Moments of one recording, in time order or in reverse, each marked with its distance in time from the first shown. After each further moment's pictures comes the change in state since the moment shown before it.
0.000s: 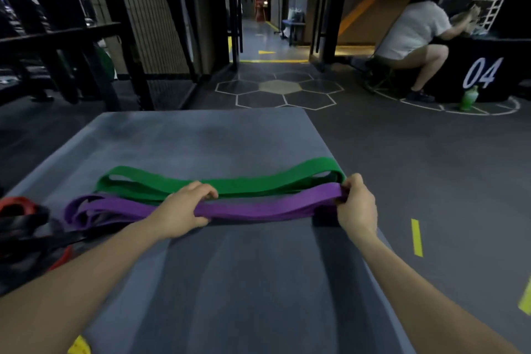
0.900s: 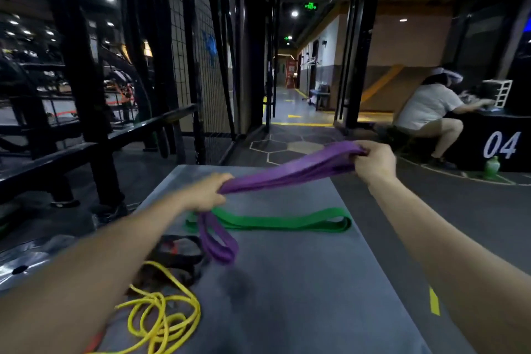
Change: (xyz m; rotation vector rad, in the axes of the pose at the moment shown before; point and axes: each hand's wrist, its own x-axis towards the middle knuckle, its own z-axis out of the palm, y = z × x) left_hand -0.120 0.083 -0.194 -0.019 0.035 -0.105; right_hand -0.047 -0.190 -0.175 0.364 0.069 -0.120
